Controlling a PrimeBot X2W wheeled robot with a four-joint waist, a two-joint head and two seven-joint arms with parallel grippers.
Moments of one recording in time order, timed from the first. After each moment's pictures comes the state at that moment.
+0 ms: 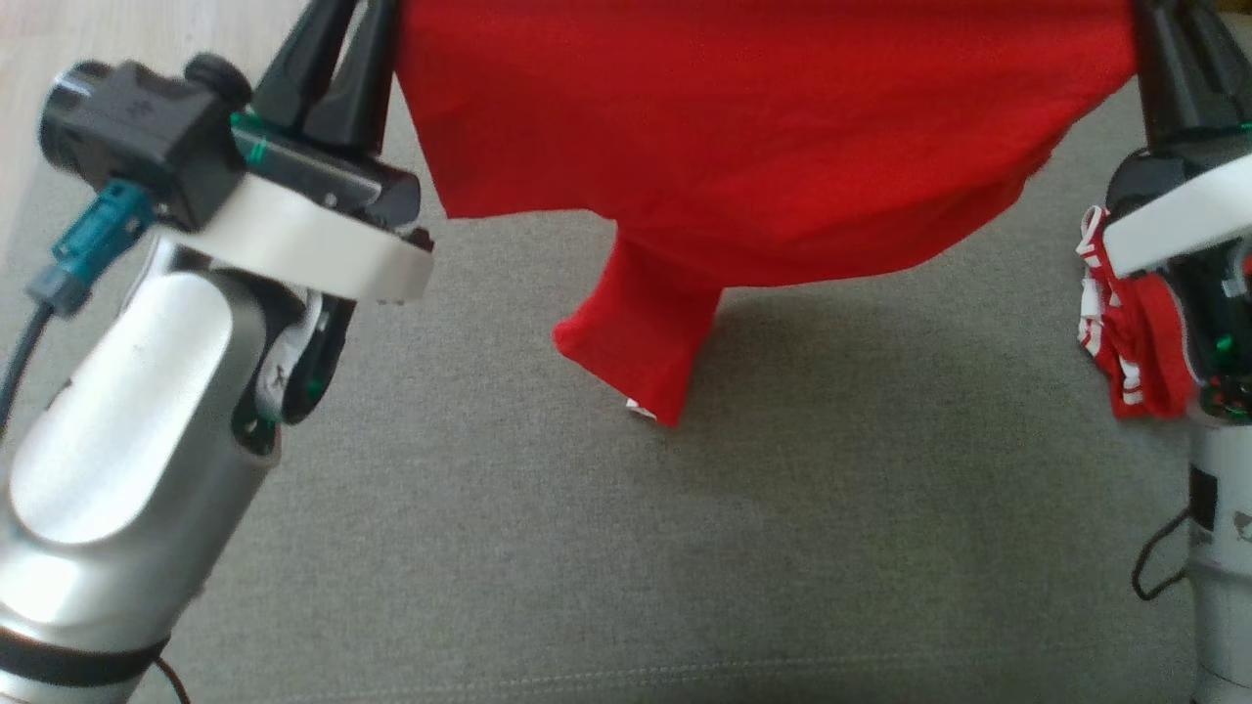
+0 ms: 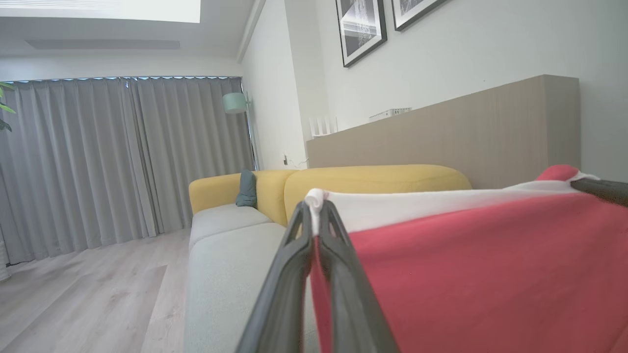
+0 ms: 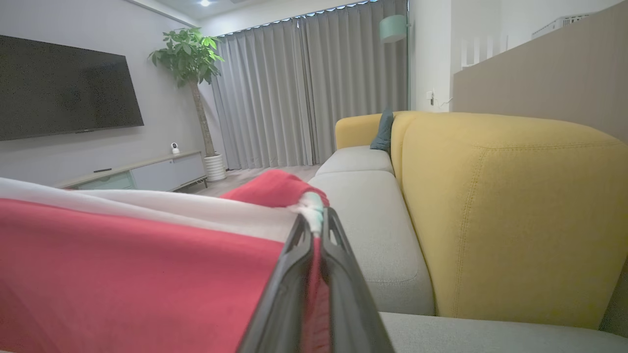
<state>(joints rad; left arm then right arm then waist) -0.71 0.43 -0.60 -0.04 -0.50 0.19 -0.17 -0.52 -0.22 0.00 -0.09 0.42 0.13 0.34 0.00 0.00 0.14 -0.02</state>
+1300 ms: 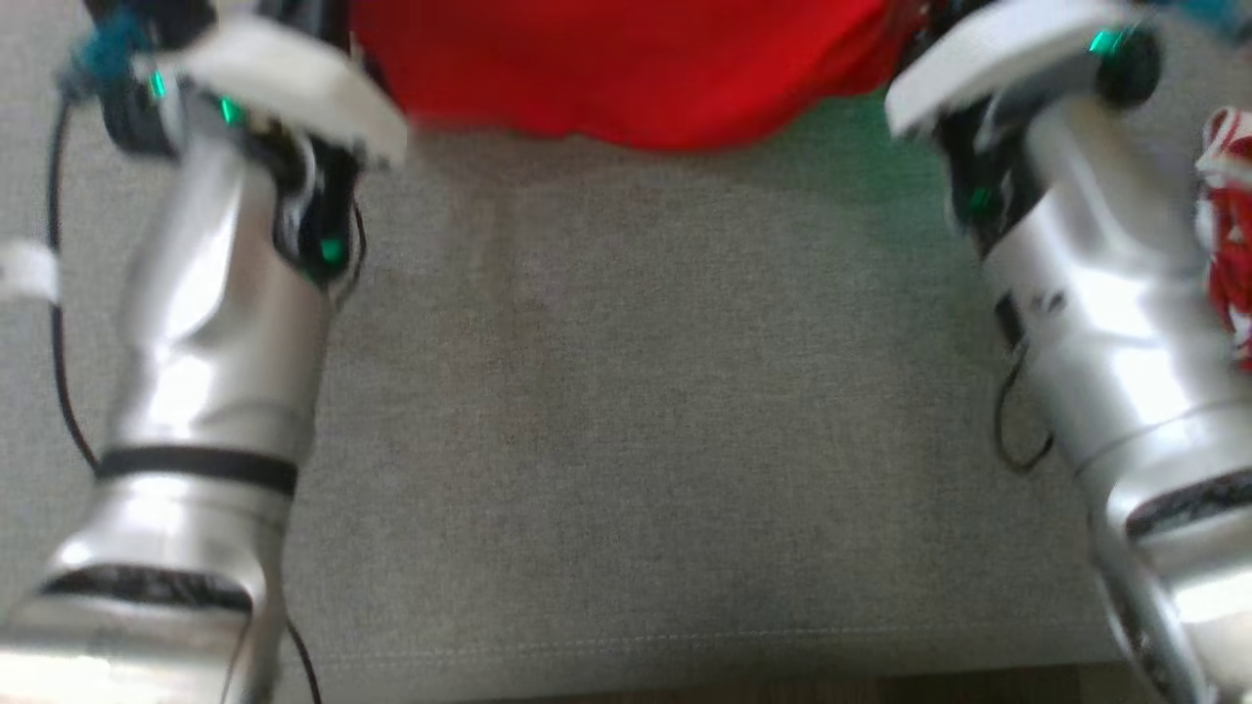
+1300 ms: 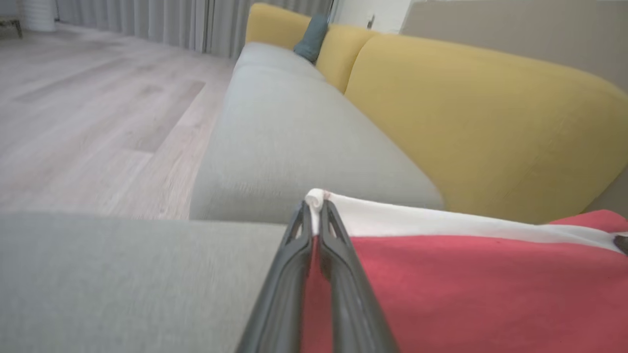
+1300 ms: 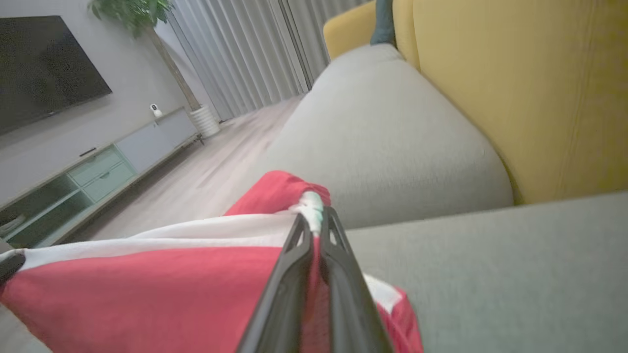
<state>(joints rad) -0.99 0.06 -0.24 0.84 -0.41 -0.09 -0.26 -1.09 -0.09 0.36 0.98 0.59 0.13 -0.21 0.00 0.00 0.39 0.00</state>
